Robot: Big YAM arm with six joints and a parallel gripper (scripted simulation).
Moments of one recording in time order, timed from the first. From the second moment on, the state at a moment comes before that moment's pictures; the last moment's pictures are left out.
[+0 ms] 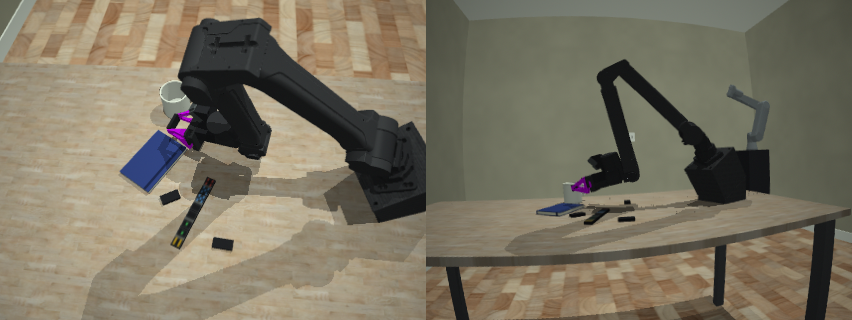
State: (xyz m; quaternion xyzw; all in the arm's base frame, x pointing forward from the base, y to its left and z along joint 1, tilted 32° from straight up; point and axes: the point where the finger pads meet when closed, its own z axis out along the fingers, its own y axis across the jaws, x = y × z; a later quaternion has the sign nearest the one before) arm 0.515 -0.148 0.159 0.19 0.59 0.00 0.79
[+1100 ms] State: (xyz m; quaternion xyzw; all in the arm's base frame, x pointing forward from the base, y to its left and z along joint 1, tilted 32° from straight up) arm 0.524 -0.145 0.135 0.20 0.60 0.00 0.77
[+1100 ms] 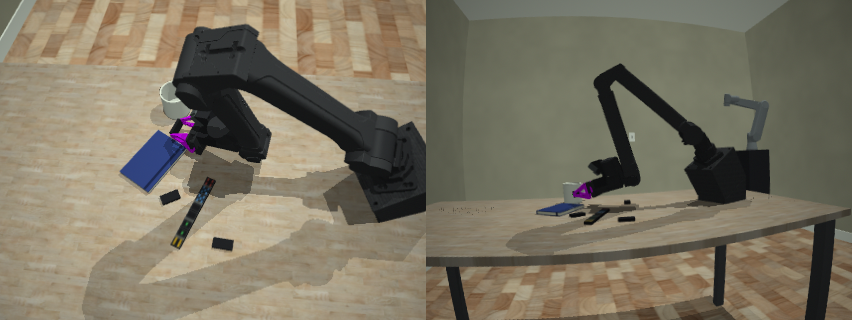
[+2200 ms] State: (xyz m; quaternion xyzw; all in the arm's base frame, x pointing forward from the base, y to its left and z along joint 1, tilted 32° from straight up) arm 0.529 -0.141 0.118 0.20 0.61 0.00 0.76
